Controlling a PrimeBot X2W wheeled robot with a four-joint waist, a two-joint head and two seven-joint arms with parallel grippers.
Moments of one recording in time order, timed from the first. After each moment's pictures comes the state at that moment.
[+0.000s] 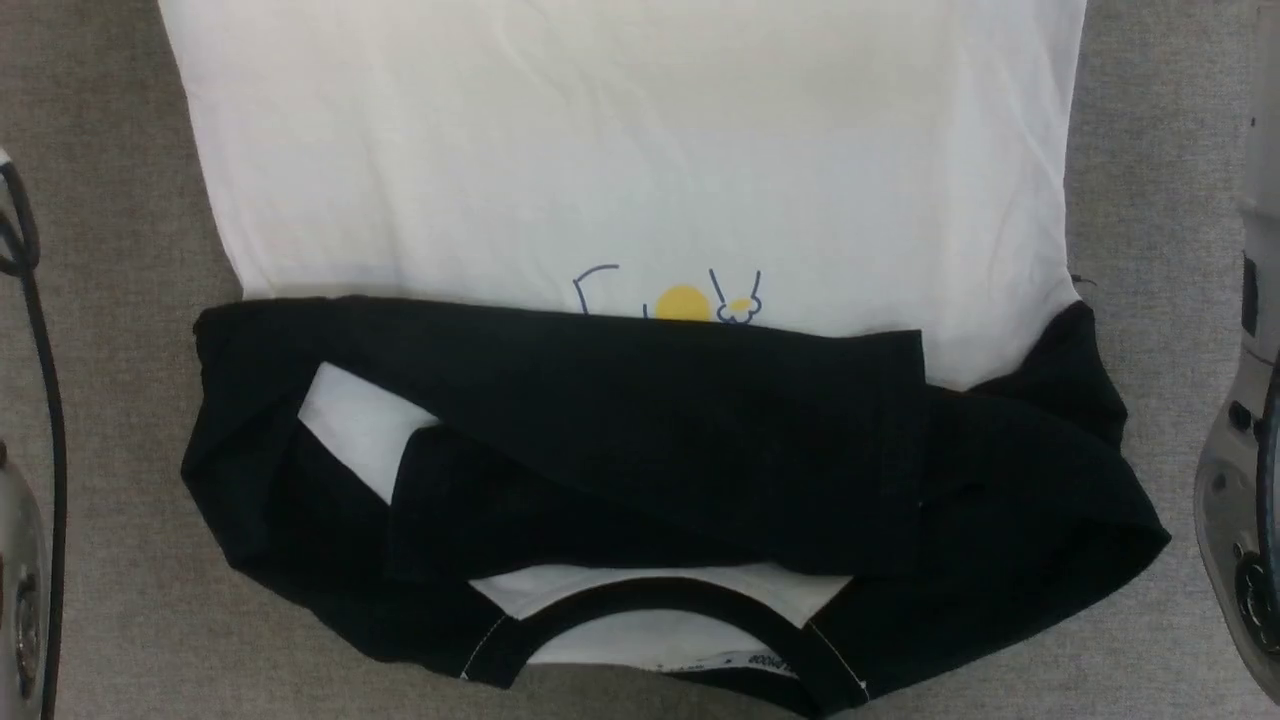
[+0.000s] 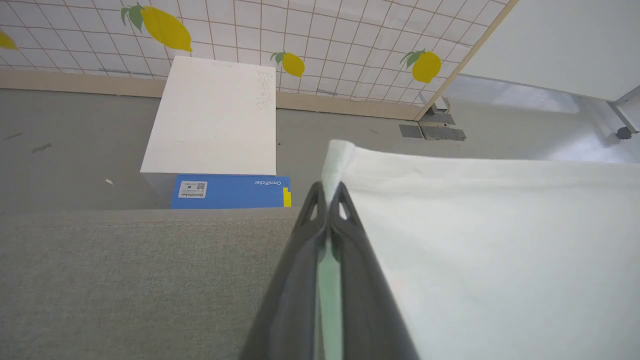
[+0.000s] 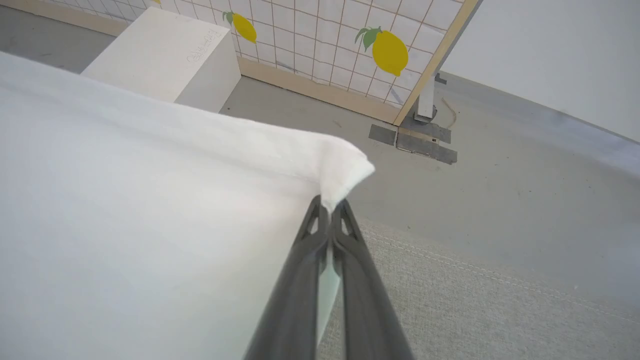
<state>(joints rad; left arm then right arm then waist) -1.28 0.44 -0.15 0.43 -0.71 -0.10 0.54 -1.29 -0.10 0.04 0.34 0.02 0.13 0.75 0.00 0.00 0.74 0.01</state>
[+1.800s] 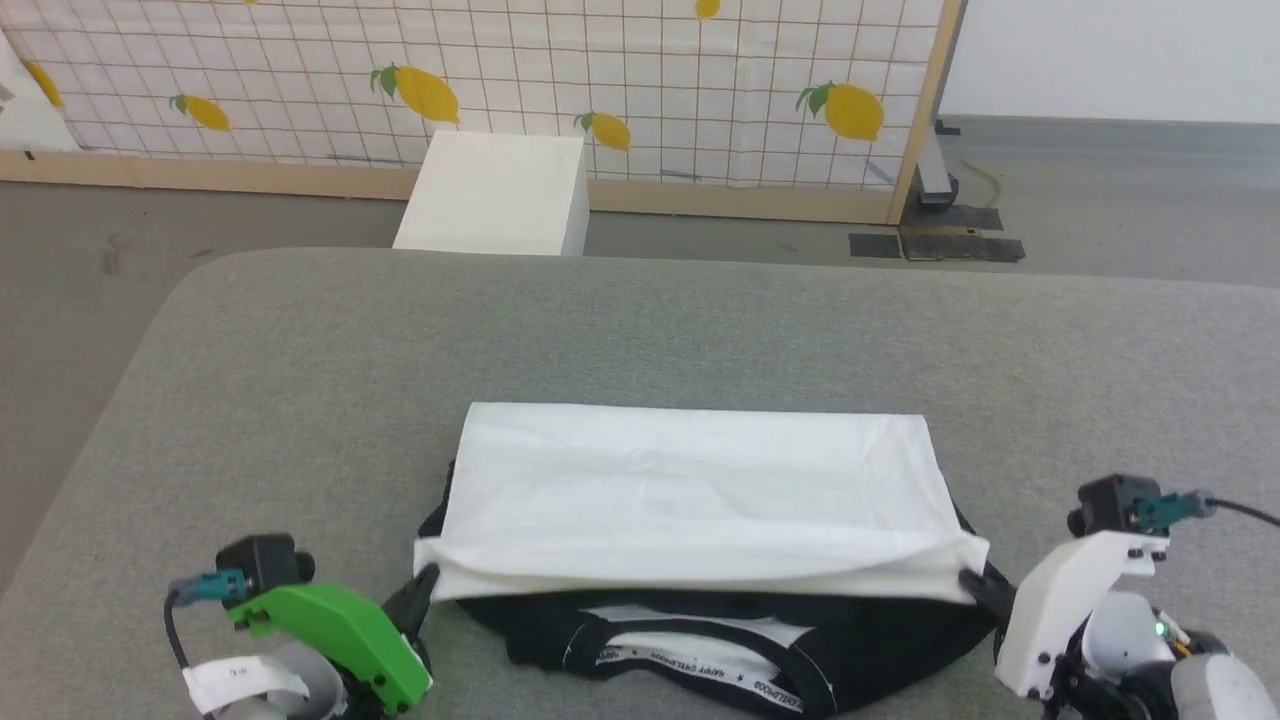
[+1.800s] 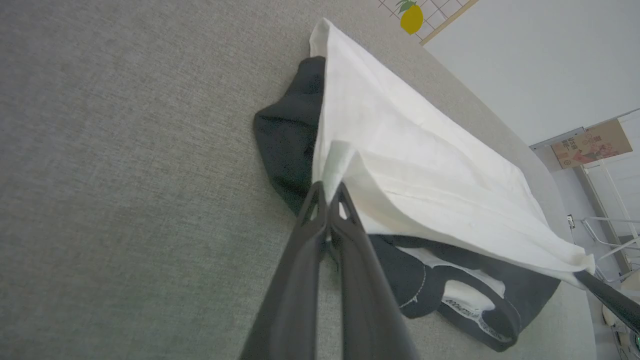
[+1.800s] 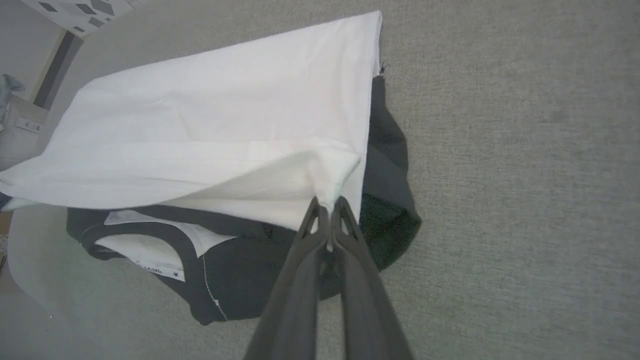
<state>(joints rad) -0.09 0.36 -0.35 0.22 -1.05 0.06 0.19 -0.07 -0.07 -0.10 0.15 0.42 0.13 0.70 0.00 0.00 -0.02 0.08</state>
